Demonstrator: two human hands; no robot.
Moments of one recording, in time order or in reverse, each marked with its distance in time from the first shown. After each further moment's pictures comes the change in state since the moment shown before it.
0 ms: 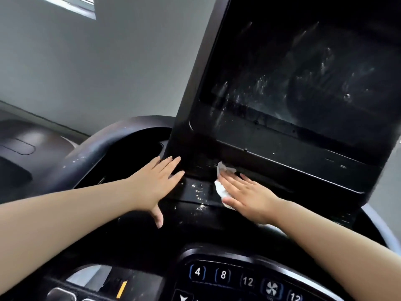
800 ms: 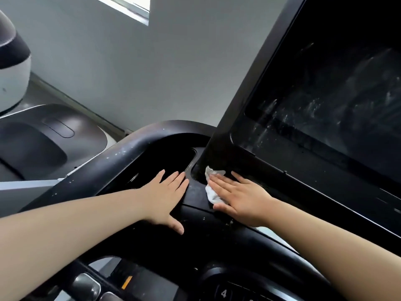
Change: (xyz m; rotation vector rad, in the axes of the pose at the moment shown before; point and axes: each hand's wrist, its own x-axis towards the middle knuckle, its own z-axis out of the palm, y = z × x) left_hand -0.024 -0.009 0.036 -0.311 -0.107 -0.139; right_hand 0.069 -0.045 -0.030 -0.216 0.015 -0.256
